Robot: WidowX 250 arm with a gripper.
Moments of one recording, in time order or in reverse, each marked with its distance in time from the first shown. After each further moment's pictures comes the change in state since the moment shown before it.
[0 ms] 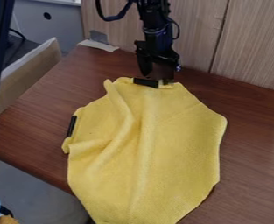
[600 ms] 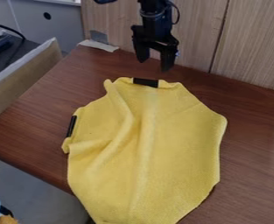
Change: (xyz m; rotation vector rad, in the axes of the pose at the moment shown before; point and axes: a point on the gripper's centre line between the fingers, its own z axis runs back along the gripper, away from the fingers) arm -0.001 -0.003 0.041 0.045 -0.035 -0.015
